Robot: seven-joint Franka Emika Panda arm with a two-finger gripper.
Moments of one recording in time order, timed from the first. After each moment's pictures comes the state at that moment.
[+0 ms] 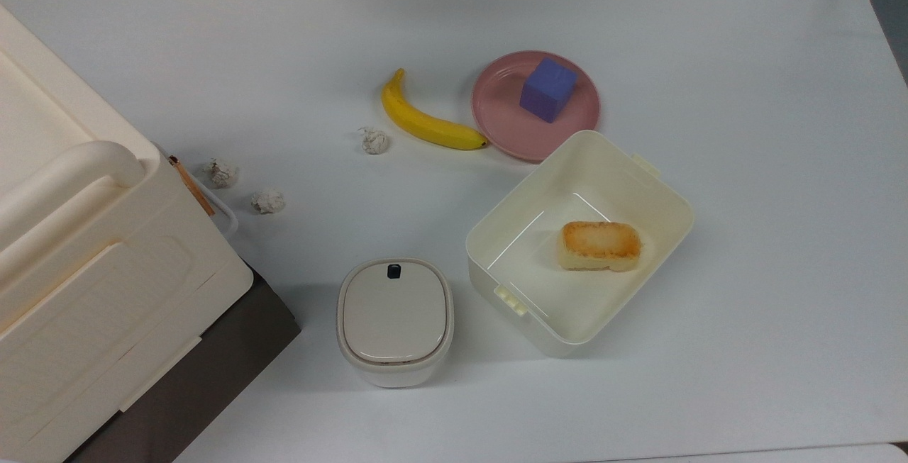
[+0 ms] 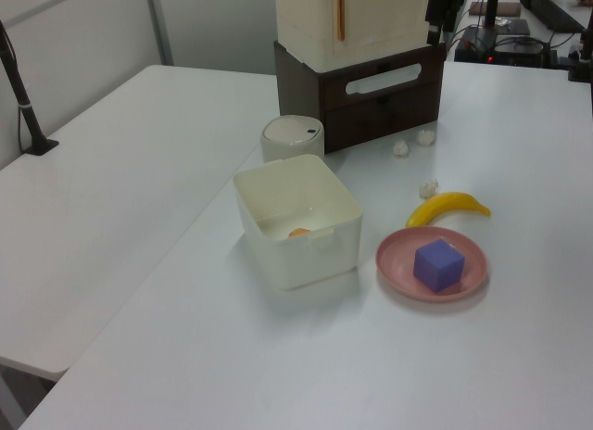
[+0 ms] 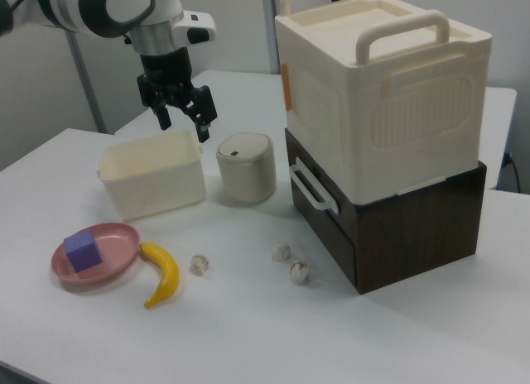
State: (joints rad) arm -0.07 0.01 -0.05 -1.58 0.06 1.68 -0.03
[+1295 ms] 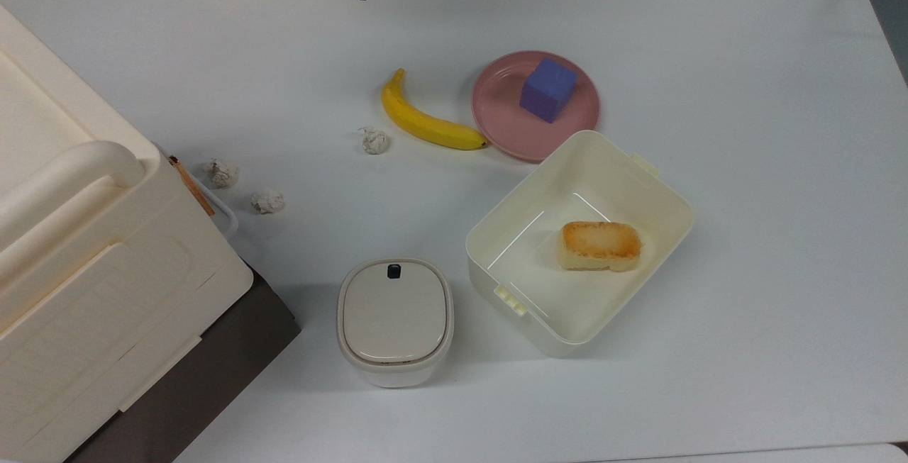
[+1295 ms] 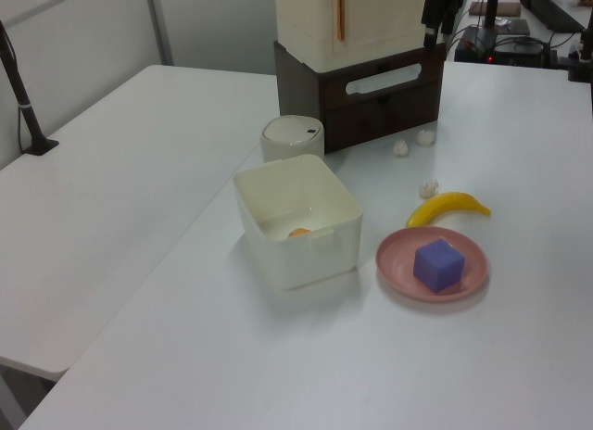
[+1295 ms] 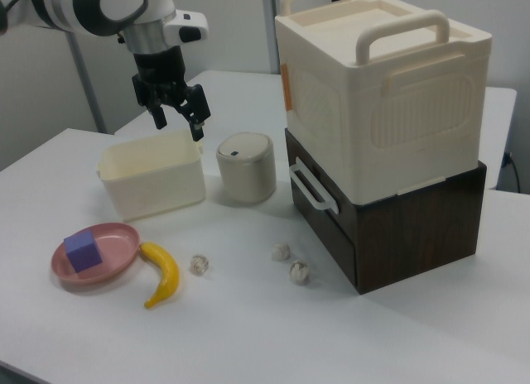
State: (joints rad) arm -0.07 0.01 -0.01 -1.58 0.02 1.68 0.02
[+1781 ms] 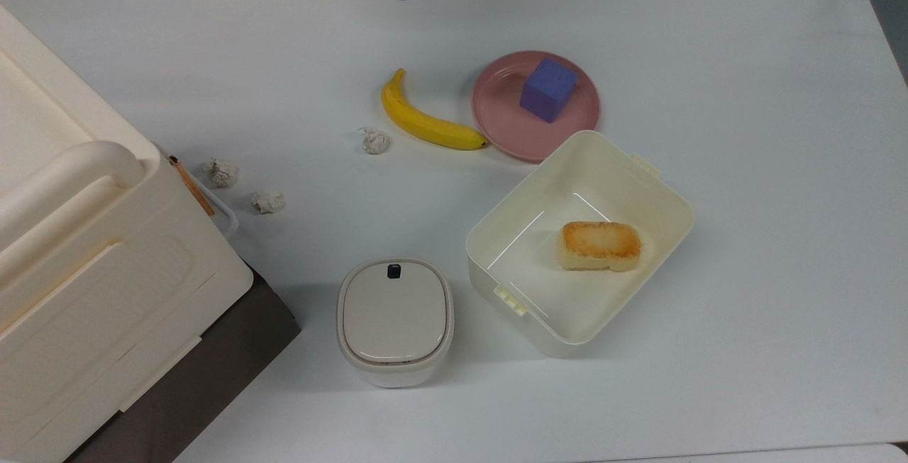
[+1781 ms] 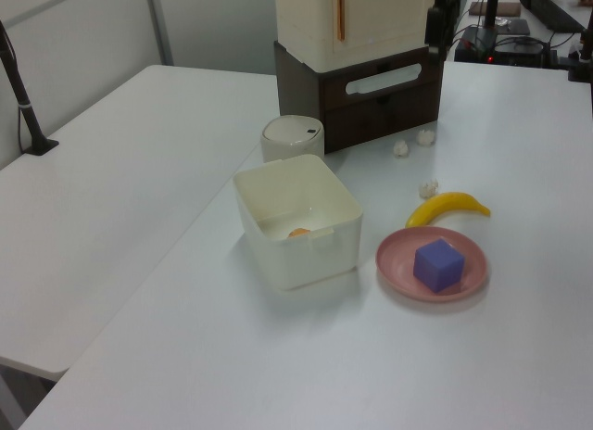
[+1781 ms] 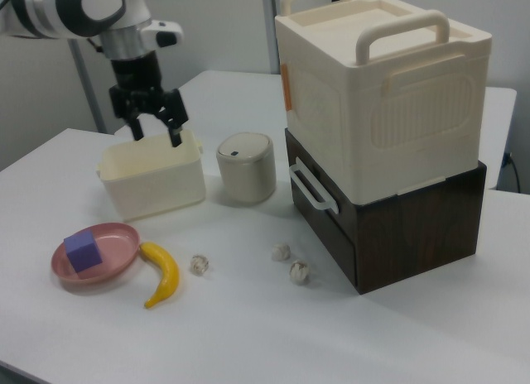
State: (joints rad) arm -0.07 0.02 0.09 -1.60 -0.04 1.62 0.02
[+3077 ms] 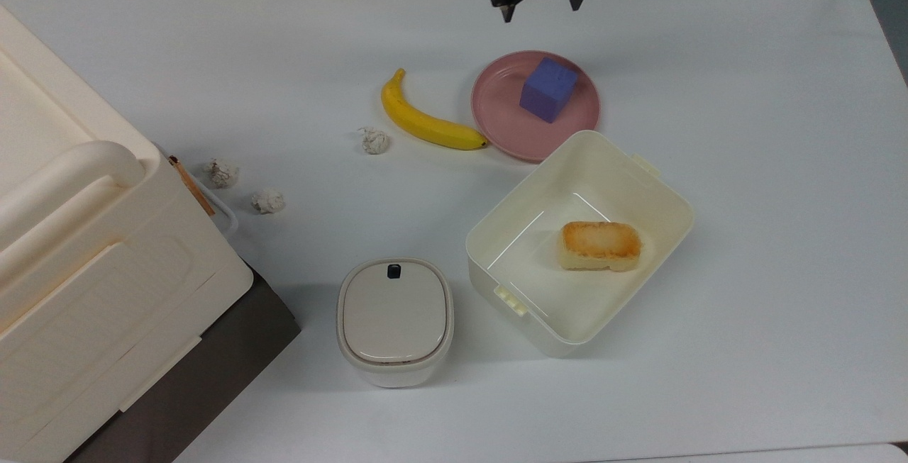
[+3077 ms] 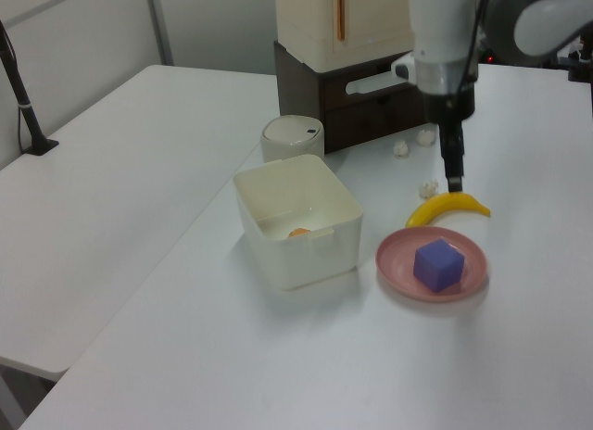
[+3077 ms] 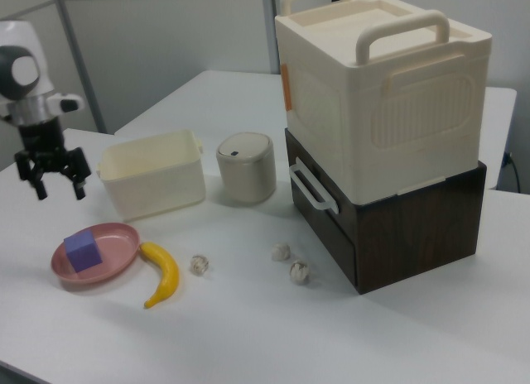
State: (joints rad) arm -0.03 0.03 0.48 -1.87 -0.05 1.73 0.19
